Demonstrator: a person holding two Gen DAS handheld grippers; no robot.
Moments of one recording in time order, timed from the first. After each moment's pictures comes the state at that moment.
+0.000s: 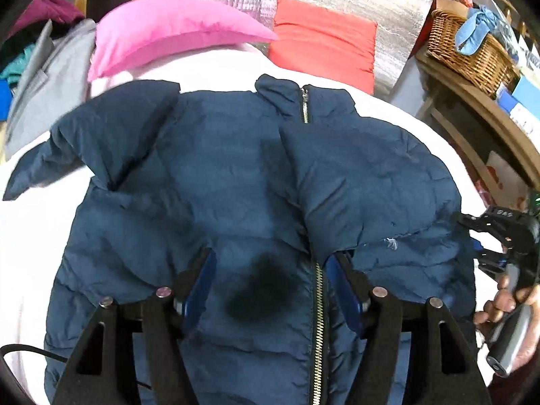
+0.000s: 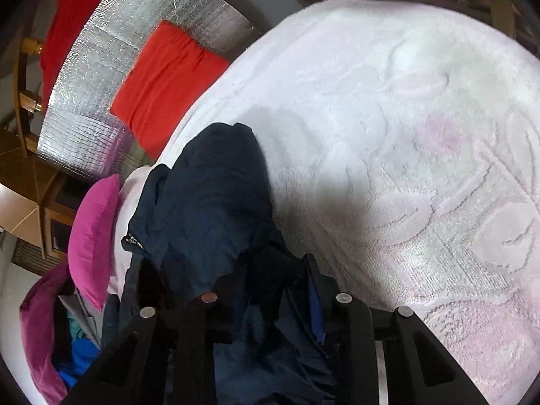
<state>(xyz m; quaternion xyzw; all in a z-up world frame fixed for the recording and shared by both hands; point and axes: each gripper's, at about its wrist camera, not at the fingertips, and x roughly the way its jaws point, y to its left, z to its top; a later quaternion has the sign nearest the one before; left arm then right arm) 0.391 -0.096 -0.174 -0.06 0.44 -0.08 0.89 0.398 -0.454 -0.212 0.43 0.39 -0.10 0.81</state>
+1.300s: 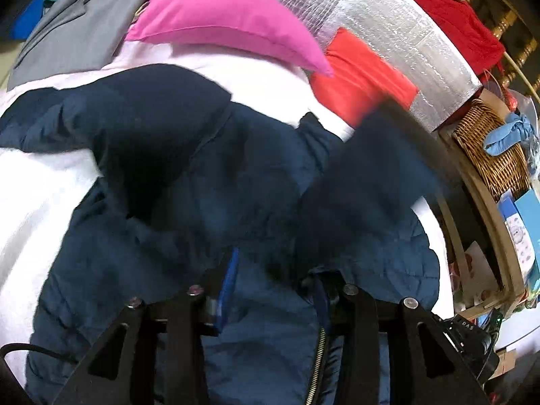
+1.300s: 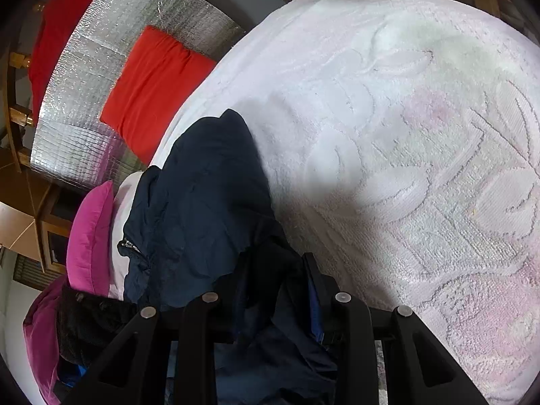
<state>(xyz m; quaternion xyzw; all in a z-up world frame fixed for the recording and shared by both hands) 0.447 -0.011 -0.172 -0.24 0.43 -0.06 0.87 0.390 -0.453 -0.221 0.45 0.40 -0.11 0.79</state>
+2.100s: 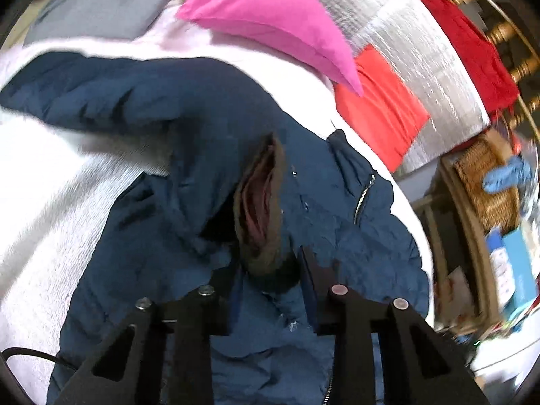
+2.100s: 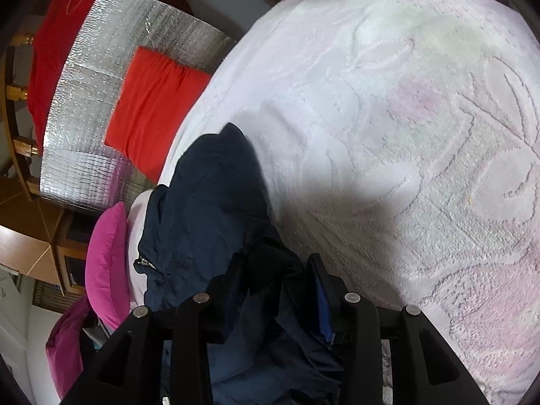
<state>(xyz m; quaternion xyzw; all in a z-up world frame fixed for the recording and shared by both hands) 0.447 0.043 -0.184 -0.30 0.43 -0.07 0.85 0.386 -0.462 -0.224 0.50 0.37 -0.11 0.78</state>
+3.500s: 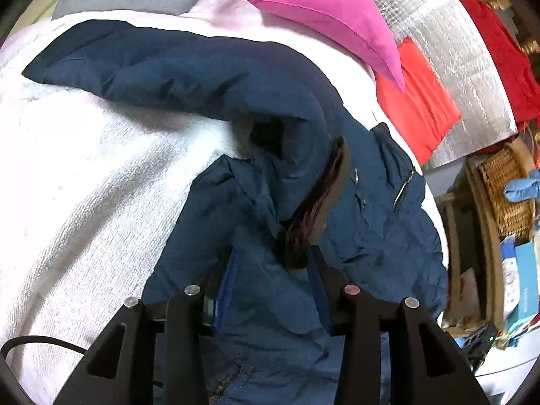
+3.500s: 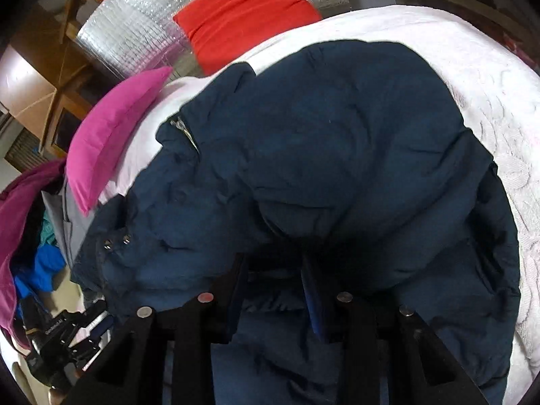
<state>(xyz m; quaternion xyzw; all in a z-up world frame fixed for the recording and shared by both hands) 0.421 0.117 -0.189 -0.33 0.49 -0.03 0.81 0.411 -0.332 -0.200 0.29 0.45 0.00 0.85</state>
